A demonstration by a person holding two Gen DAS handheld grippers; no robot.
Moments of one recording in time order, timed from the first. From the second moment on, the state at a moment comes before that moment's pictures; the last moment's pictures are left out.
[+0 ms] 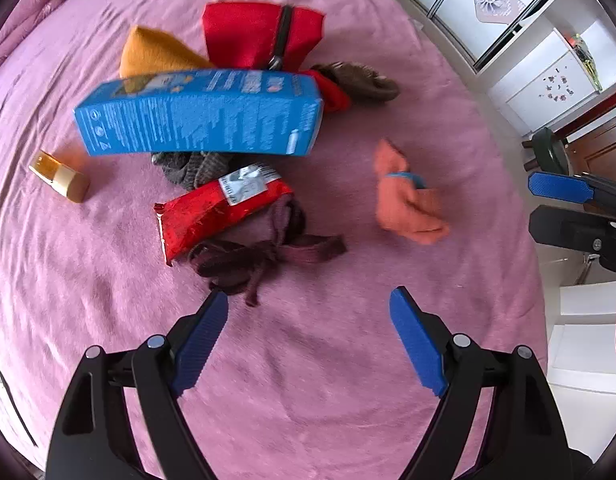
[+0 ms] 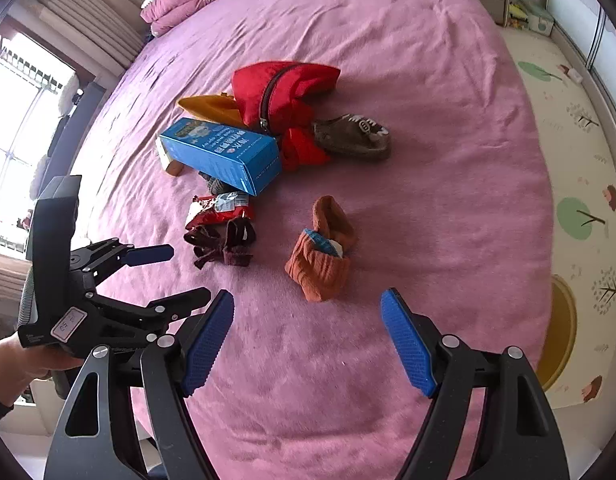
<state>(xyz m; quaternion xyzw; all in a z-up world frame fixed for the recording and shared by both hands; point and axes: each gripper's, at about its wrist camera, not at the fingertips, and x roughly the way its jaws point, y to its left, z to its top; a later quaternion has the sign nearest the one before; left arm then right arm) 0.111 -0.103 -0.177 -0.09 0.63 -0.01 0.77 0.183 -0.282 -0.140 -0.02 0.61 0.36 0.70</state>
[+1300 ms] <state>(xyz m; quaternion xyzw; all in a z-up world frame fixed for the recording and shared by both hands) 0.141 -0.055 -0.233 -0.14 0.66 -0.02 0.74 0.210 -0.233 -0.228 -0.08 0.67 0.35 0.66</state>
